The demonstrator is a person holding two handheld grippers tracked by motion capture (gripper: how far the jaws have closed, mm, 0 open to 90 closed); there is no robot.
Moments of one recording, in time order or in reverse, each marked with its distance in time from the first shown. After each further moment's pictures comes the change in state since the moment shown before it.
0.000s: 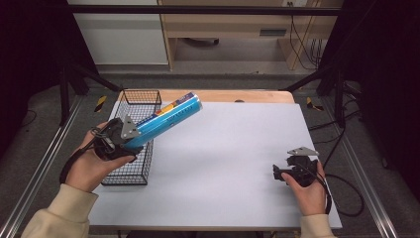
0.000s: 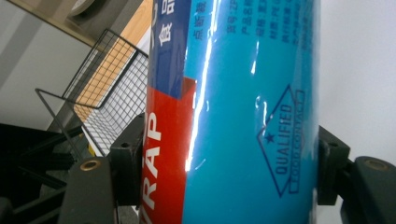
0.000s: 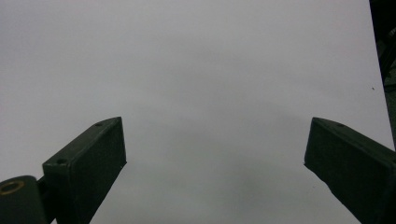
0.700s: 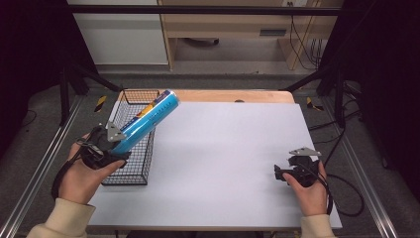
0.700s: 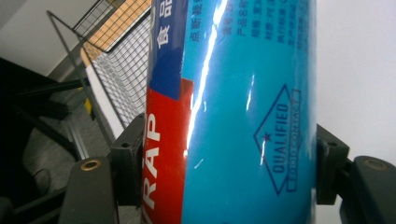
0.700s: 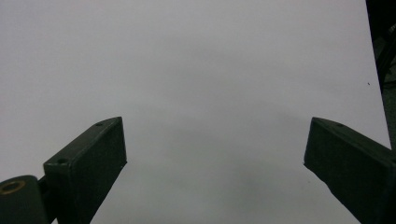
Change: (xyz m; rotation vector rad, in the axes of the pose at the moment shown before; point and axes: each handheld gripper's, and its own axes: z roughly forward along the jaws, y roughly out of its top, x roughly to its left) left arm -0.004 -0.031 -0.001 0.067 0.059 -0.209; right arm -0.004 -0.002 -0.002 0.000 0.001 0.018
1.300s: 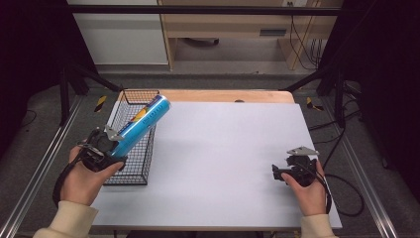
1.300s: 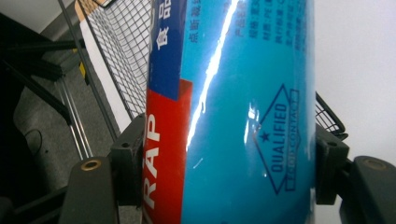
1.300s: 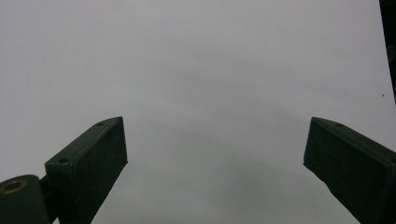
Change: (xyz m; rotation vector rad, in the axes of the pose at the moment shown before) left arm 0.003 -0.008 0.009 0.101 0.007 -0.102; right arm 0.004 0.003 0.001 -0.011 0.028 -0.023
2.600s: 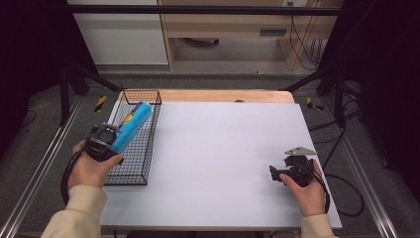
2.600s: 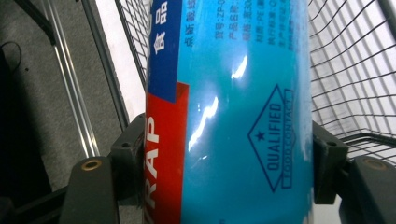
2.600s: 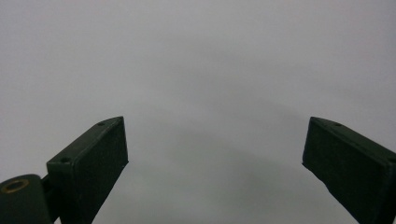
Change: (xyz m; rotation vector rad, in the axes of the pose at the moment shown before) left arm 0.020 0.004 0.042 0.266 0.005 -0.196; right arm 0.004 0.000 0.002 0.005 0.044 -0.011
